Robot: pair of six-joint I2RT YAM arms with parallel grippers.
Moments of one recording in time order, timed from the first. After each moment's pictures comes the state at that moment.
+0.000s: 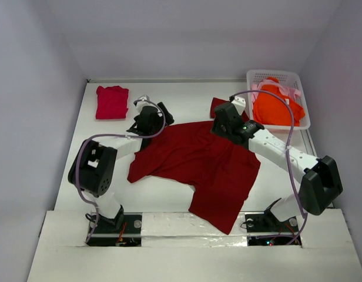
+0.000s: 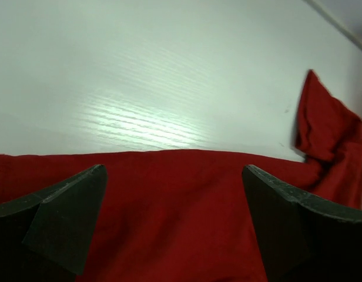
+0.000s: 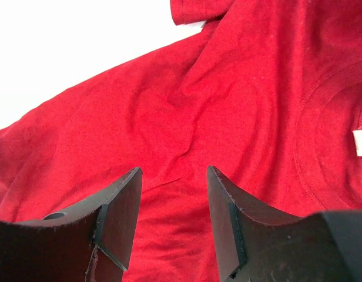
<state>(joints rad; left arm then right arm) -0.42 1.65 0.88 0.28 -0.21 -0.75 0.63 1.47 1.16 -0.47 0.47 0.75</state>
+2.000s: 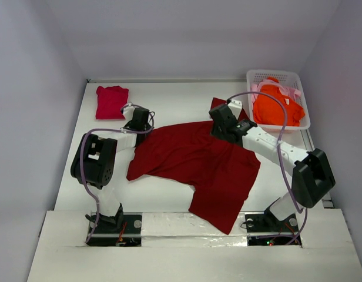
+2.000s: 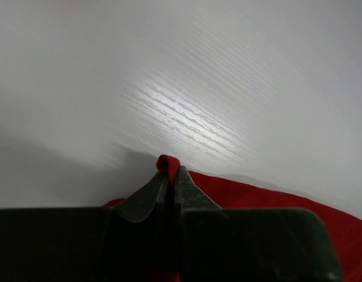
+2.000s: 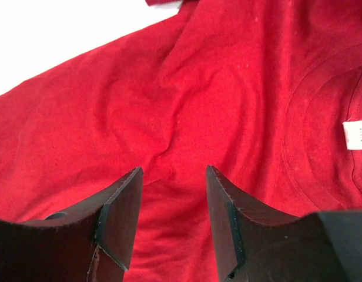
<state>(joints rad) -0.30 1.76 0.91 0.11 -0.33 -0.84 0.63 1.55 1.18 -0.52 0.50 0.75</state>
